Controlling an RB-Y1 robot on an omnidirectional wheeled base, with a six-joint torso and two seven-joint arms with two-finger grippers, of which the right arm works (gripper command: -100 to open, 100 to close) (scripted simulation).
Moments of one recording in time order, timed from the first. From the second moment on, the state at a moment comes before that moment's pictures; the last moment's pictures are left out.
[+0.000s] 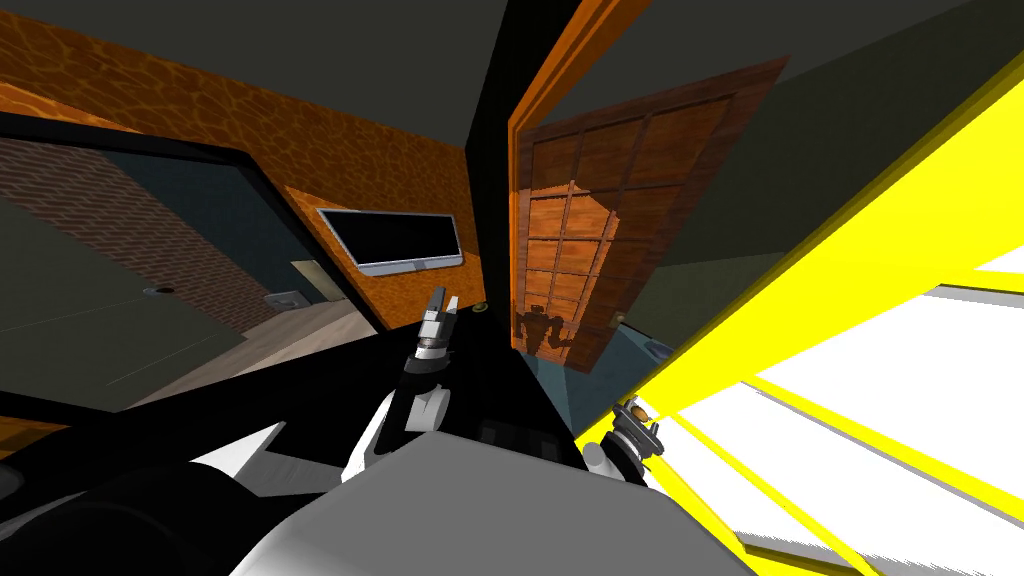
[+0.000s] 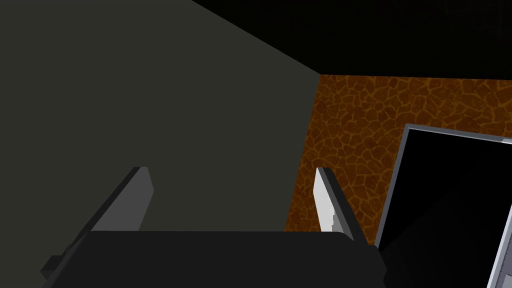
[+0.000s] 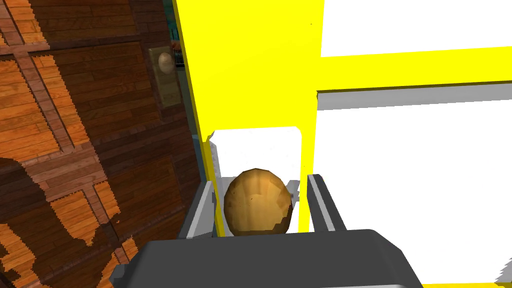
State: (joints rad) arm 0.15 -0.03 -0.03 -0.92 -0.98 -1.07 -0.95
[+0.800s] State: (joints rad) arm 0.16 -0.03 -0.05 -0.94 -1.00 -1.05 -0.93
